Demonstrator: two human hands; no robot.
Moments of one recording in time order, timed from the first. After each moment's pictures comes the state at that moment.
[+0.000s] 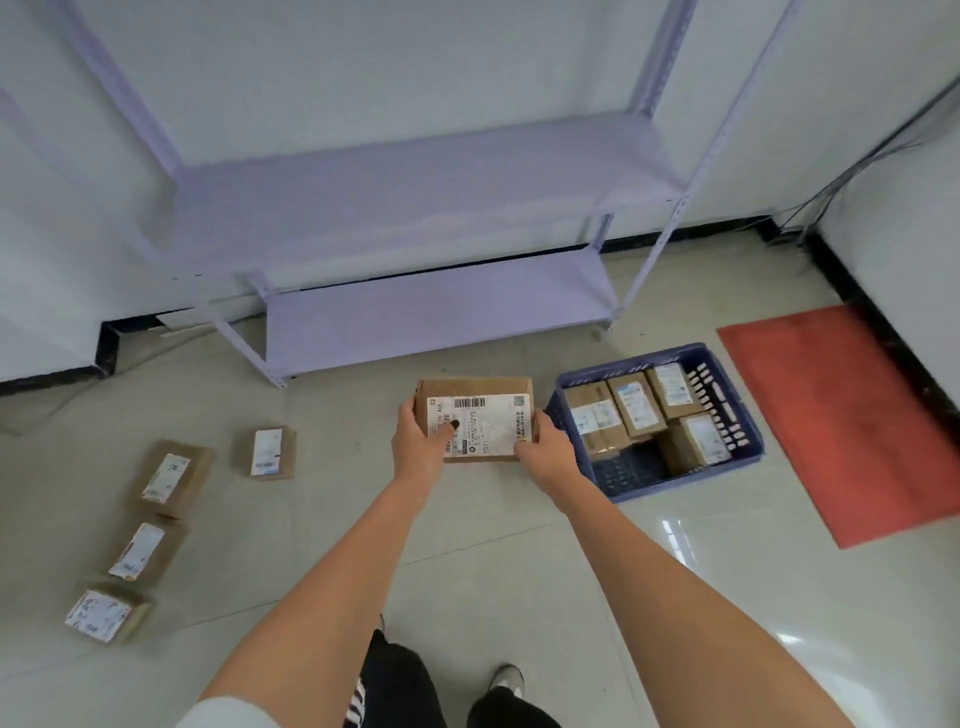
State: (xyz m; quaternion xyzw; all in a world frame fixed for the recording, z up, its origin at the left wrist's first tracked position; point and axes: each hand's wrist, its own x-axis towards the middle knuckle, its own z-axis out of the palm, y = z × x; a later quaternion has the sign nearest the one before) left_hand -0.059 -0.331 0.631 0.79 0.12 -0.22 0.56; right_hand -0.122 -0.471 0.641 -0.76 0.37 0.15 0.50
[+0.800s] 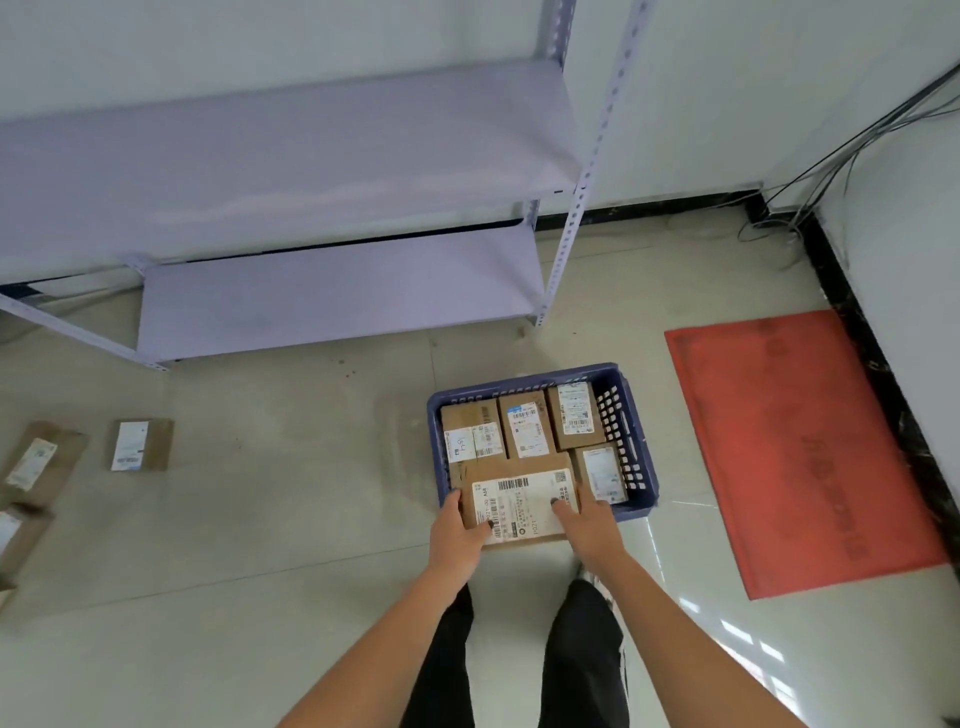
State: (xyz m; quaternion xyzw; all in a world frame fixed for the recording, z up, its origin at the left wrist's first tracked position) left_hand -0.134 -0.729 0.541 0.78 0.18 -0.40 0.44; right_hand -0.181 -0.887 0.523 -0.72 0.42 0.28 0.47
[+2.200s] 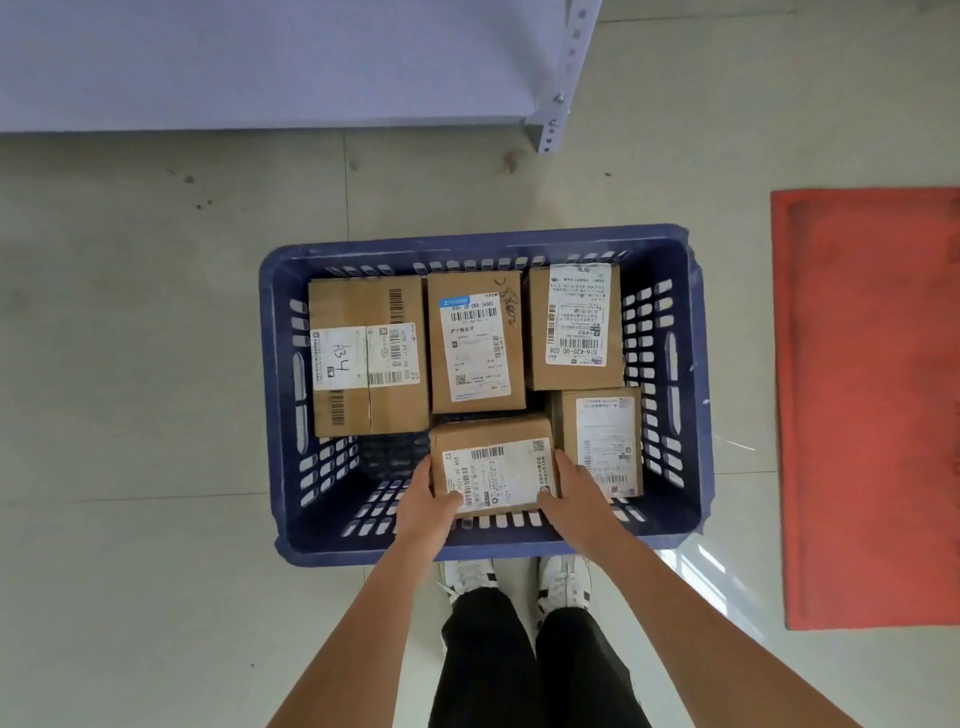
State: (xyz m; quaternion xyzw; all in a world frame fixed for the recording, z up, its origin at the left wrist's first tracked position) left_hand -0.161 -0.850 0.146 0.74 0.33 -0.45 0.37; right_hand -0.185 -1.017 0.155 -0.75 0.27 0.47 0.36
